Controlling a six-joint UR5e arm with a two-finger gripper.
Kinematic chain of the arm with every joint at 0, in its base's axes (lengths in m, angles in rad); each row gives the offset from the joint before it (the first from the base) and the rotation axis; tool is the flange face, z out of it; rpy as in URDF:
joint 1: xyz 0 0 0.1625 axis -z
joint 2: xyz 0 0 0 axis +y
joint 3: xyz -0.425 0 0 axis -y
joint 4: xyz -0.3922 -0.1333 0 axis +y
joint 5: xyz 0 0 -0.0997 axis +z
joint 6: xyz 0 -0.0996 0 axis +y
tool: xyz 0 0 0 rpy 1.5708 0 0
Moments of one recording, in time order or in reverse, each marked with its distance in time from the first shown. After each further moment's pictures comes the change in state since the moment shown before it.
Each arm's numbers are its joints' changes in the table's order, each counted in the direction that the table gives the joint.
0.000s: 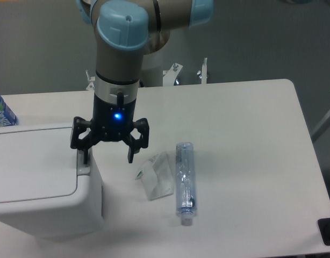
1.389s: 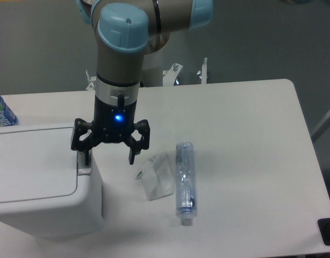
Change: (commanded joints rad) arm 0.000 0.003 -0.008 -0.015 -0.003 0.000
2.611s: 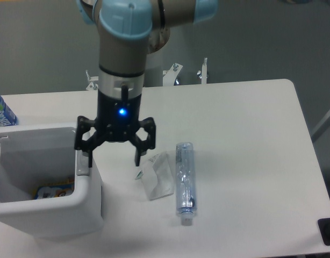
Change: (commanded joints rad) arm -0.086 -0.006 0.109 -0.067 -0.026 -0.014
